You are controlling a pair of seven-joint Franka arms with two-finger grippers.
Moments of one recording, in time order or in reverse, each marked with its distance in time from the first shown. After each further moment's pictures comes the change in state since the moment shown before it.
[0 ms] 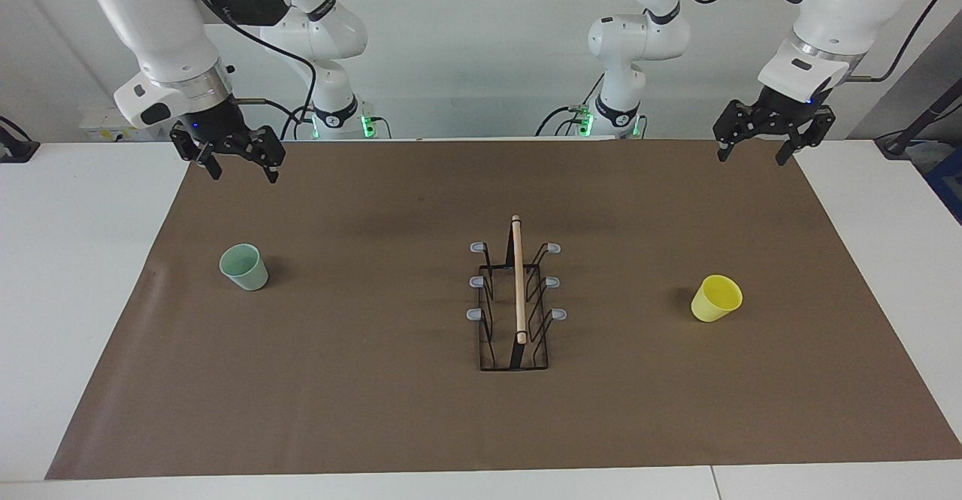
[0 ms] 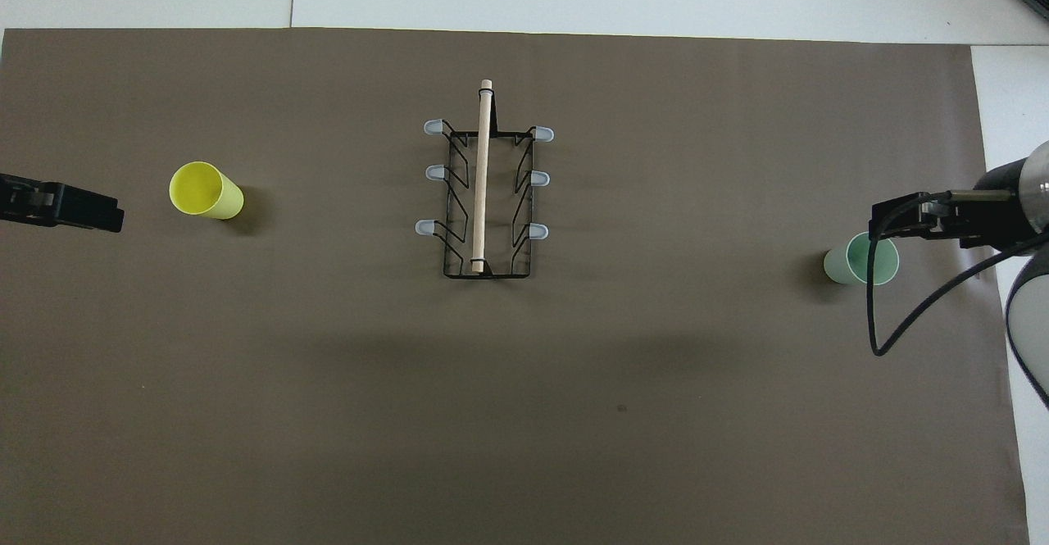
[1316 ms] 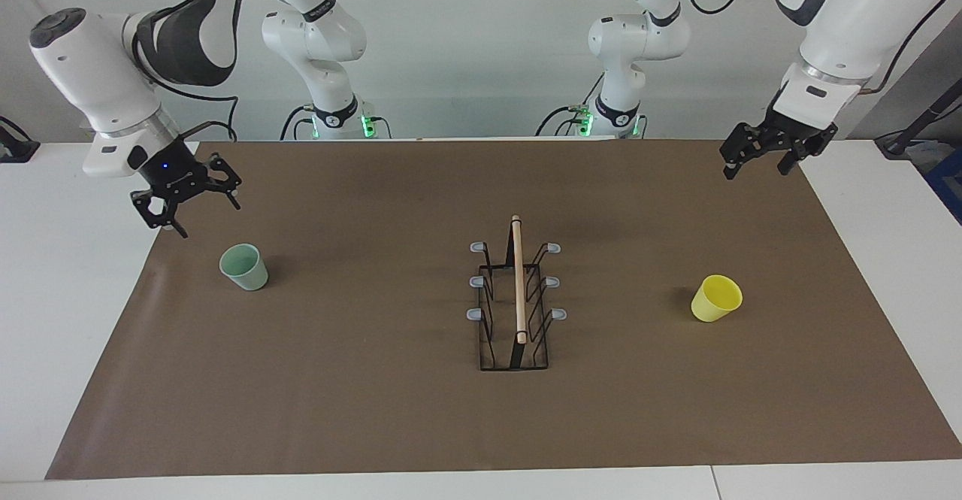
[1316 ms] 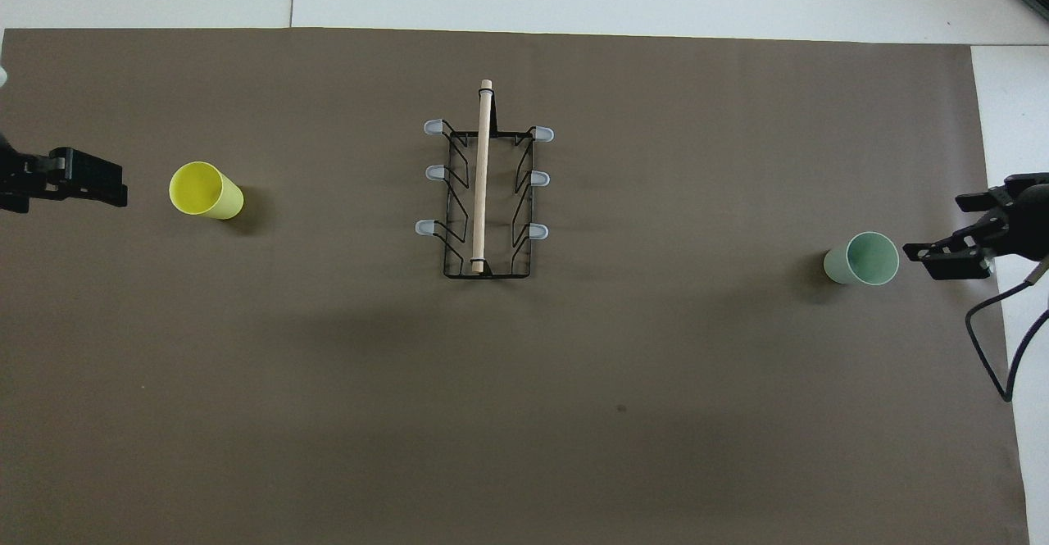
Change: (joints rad) left arm 0.006 0.117 0.018 0.089 0.009 0.003 -0.167; right arm -0.240 0.002 -0.008 -0.277 0.305 0.369 -1.191
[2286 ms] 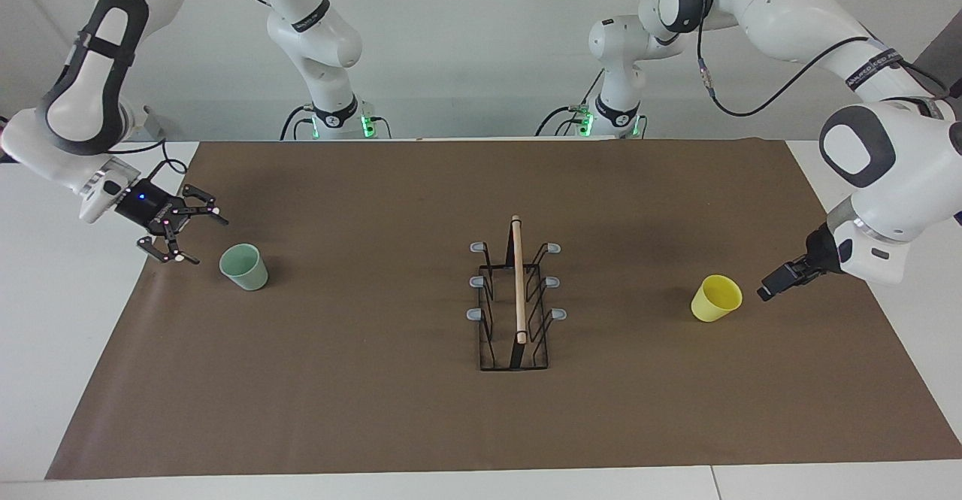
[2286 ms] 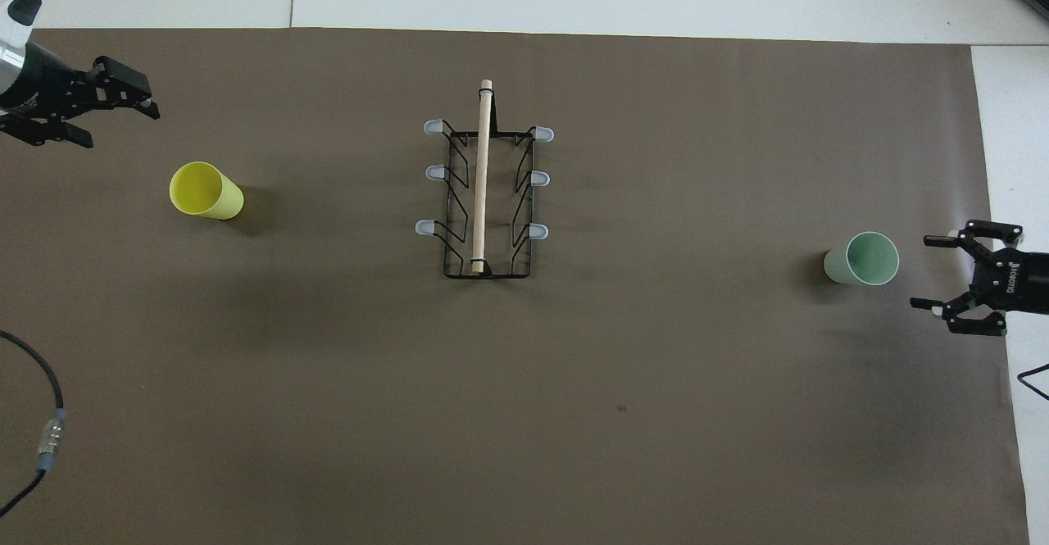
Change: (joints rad) left arm 0.101 0.457 0.056 0.287 -0.197 0.128 -0.184; right arm -0.357 0.295 -0.003 -0.053 0.566 -0.221 -1.099
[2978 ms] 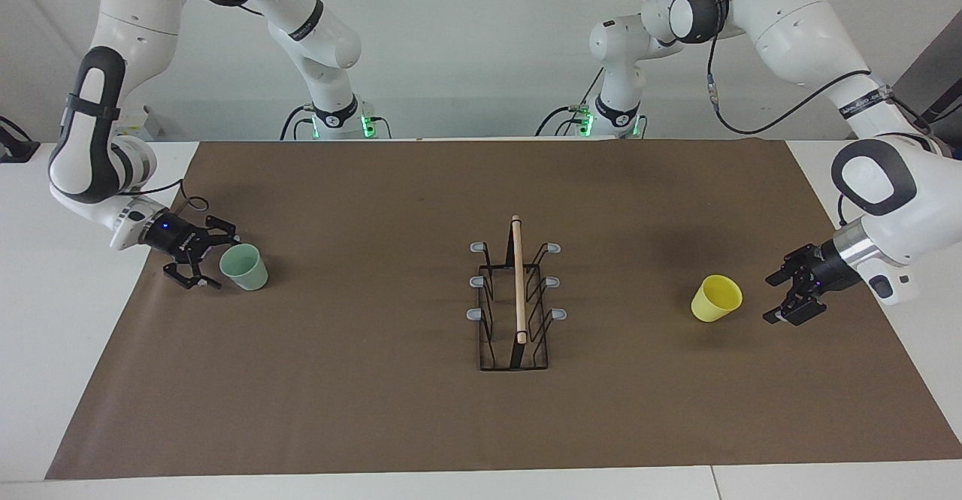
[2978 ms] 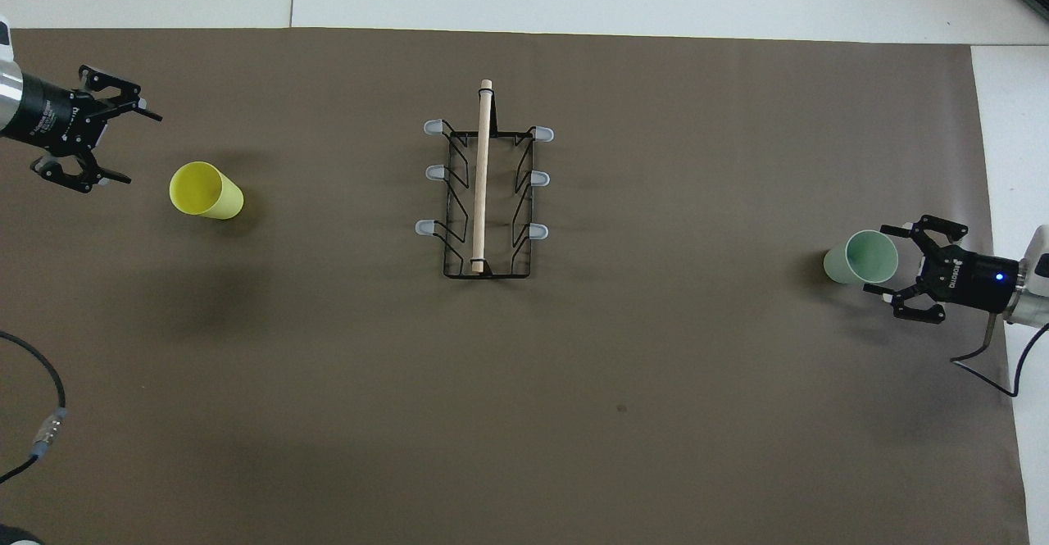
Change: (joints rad) left arm 0.070 0.025 0.025 -0.140 -0.206 0.093 -0.528; right arm -0.002 0.176 0.018 0.023 0.263 -0.012 -0.267
